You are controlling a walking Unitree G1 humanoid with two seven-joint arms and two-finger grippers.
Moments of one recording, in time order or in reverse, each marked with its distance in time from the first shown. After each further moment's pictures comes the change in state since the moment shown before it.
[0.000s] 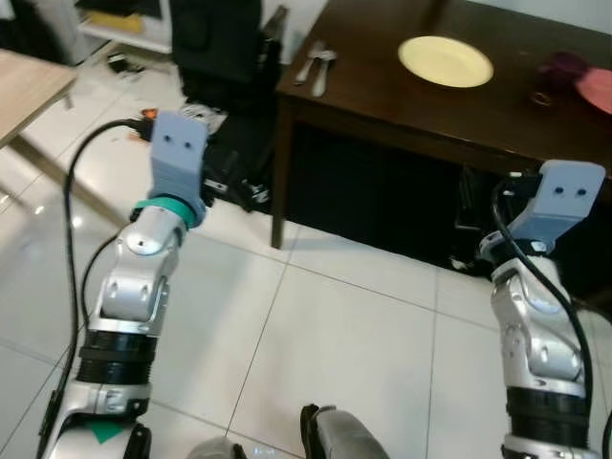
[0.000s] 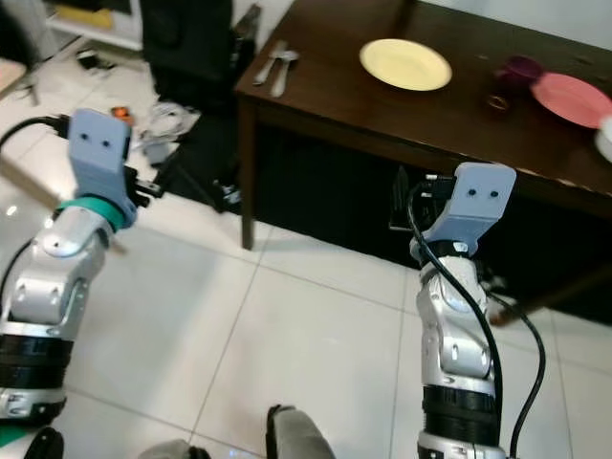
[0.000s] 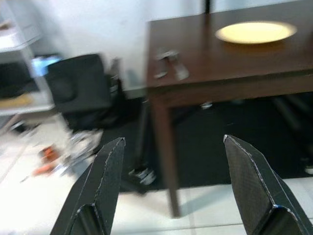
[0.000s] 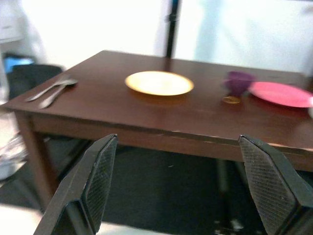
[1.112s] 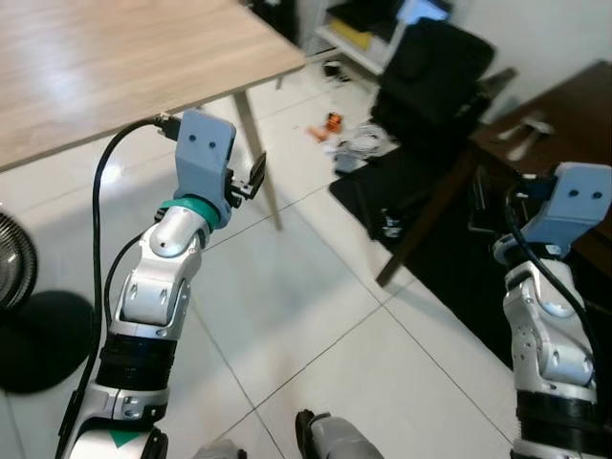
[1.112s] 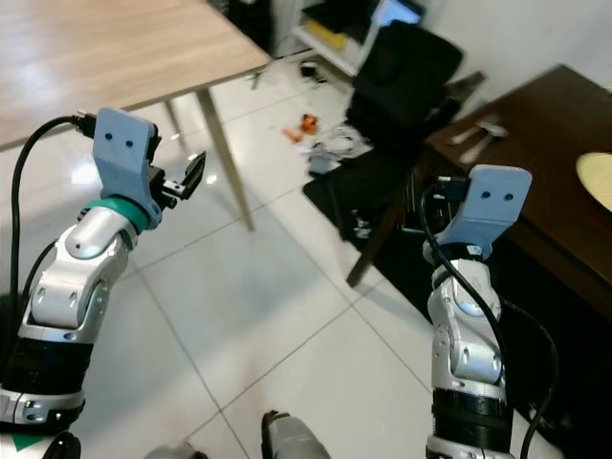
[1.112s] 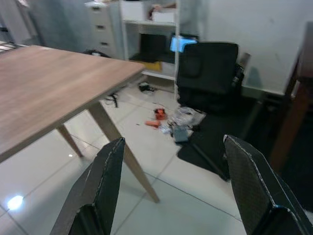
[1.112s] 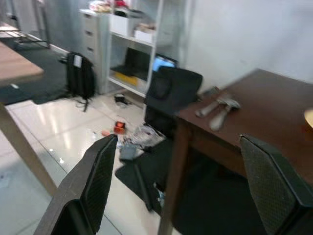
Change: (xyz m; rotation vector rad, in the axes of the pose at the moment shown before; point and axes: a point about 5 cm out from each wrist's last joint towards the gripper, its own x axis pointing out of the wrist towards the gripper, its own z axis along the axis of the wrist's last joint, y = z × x) left arm -0.001 -0.011 0.008 -0.050 -0.029 -0.012; right arm -0.004 -0.010 -0.005 -0.023 0.013 -0.030
